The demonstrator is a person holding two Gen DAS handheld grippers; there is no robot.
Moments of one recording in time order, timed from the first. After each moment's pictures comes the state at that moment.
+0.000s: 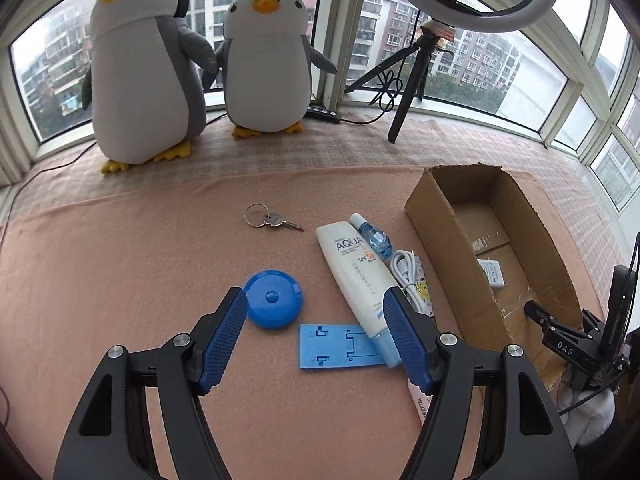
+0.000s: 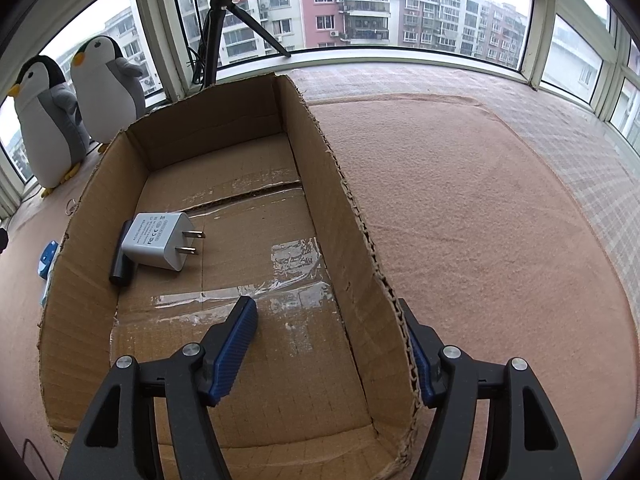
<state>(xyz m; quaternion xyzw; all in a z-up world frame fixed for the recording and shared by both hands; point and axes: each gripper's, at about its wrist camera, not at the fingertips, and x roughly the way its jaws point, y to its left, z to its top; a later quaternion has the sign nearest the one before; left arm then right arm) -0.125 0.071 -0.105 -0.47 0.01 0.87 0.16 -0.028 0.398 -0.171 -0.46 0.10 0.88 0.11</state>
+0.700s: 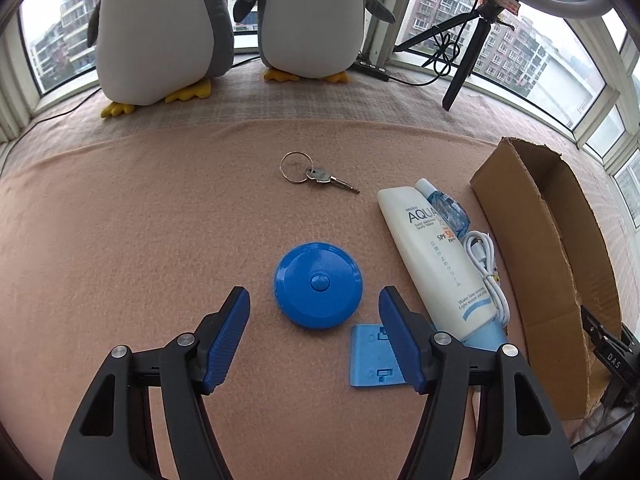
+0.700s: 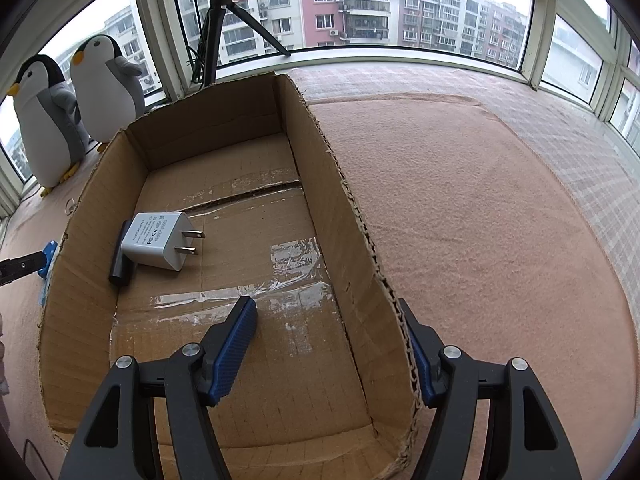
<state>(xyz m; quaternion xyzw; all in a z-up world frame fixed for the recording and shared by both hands) -0.151 0.057 -0.160 -0.51 0.00 0.85 0.13 -0.027 0.397 -0.172 -0.46 0.10 0.88 0.11</state>
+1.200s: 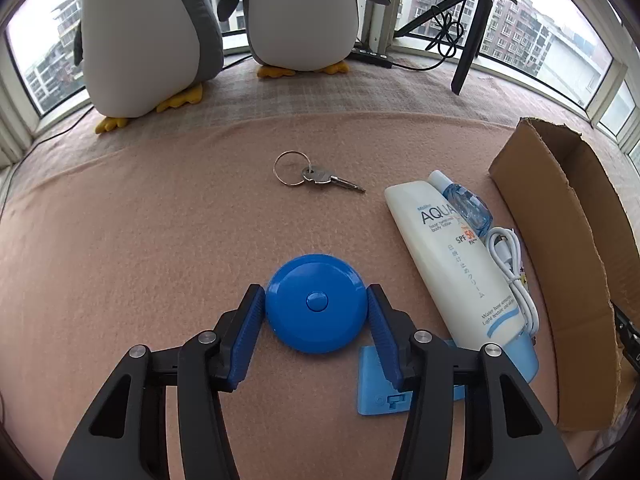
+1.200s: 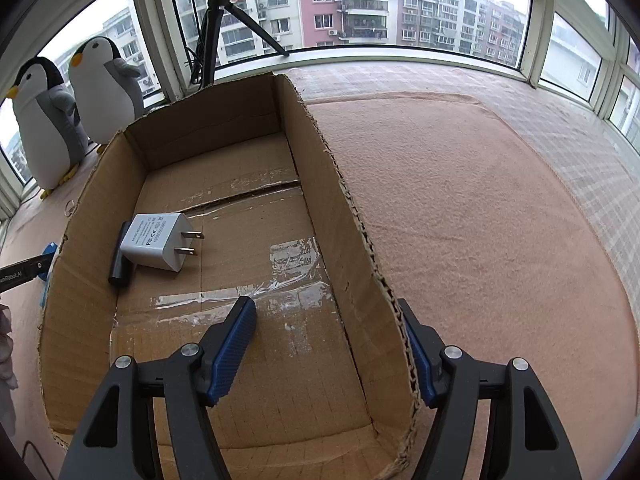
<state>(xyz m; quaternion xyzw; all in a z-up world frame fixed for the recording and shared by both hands) -0.161 0.069 -0.172 -0.51 0.04 0.85 0.11 -0.027 0.395 -0.174 -0.46 0.10 0.88 0.11</state>
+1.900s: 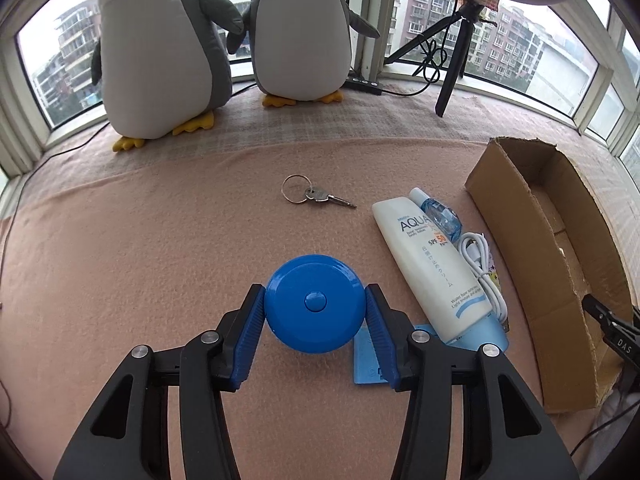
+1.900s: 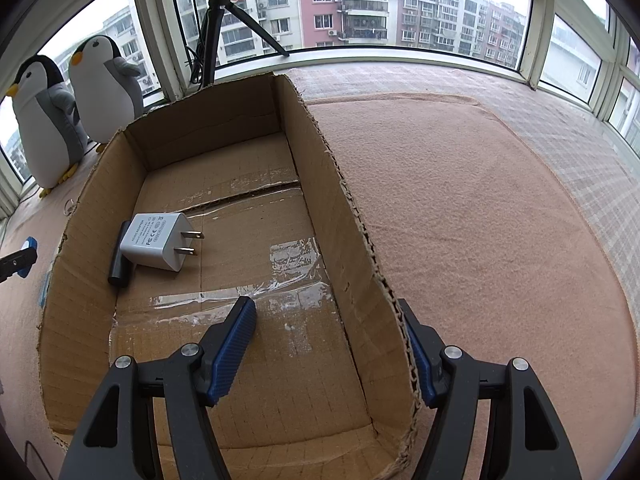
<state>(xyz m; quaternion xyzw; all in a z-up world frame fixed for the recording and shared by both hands) -0.140 0.065 -0.140 -0.48 0.04 0.87 0.12 -0.027 0.395 -0.173 -0.46 0.10 0.87 0.11</state>
